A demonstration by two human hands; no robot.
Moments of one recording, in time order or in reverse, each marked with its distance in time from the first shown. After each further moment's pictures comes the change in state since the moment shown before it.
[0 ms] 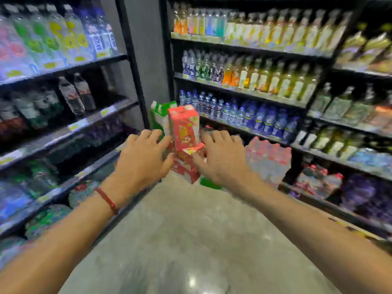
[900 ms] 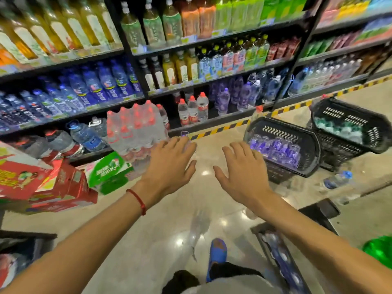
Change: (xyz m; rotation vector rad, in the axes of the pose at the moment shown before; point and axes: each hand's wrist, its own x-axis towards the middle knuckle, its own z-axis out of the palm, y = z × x) left_hand 0.181 0.456 0.104 -0.192 -0.091 1.005; right_hand -0.233 0.346 0.105 -0.163 -0.123 0.913
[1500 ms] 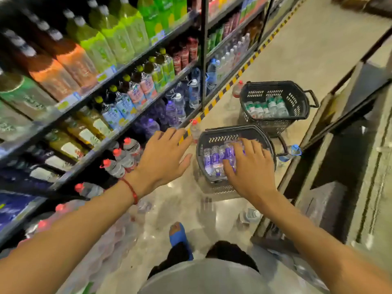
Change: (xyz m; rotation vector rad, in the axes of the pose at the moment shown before) left_hand 0.446 -0.017 0.008 0.024 0.122 0.686; right_hand 0.229 0.184 0.035 -0.070 -0.025 0.718
